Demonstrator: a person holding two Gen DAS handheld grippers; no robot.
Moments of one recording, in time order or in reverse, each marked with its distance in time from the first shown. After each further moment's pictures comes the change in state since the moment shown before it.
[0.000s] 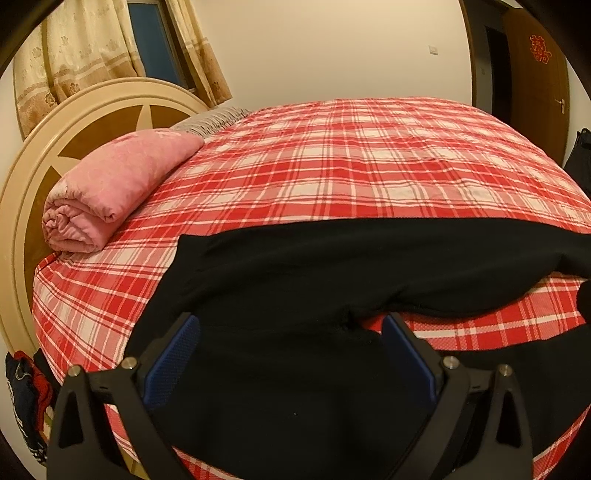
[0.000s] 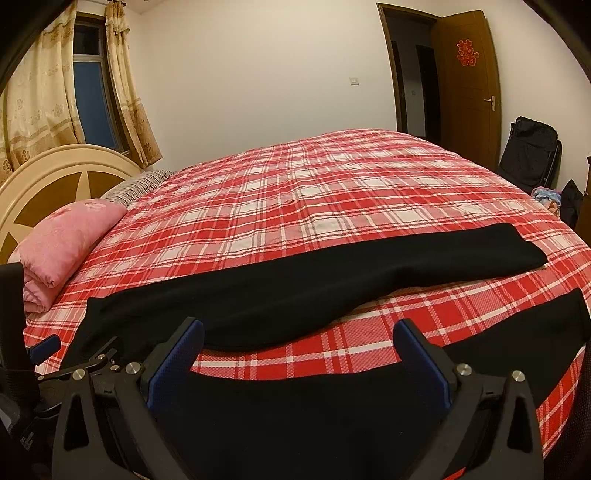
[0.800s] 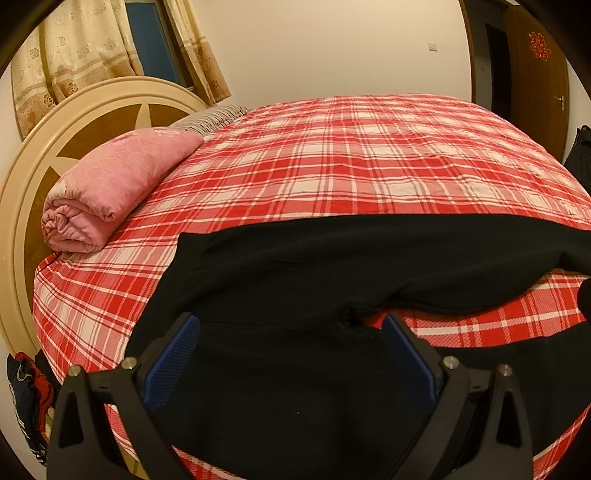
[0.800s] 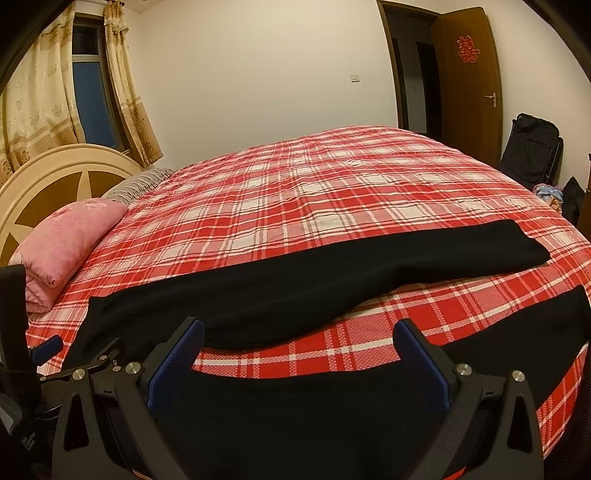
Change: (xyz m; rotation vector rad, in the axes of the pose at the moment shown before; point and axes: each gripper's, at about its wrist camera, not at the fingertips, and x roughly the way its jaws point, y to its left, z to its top) left arm 0.002 0.000 -0.001 0.004 0.007 0.001; right arm 0.003 0.002 0.001 0.003 0.012 0.006
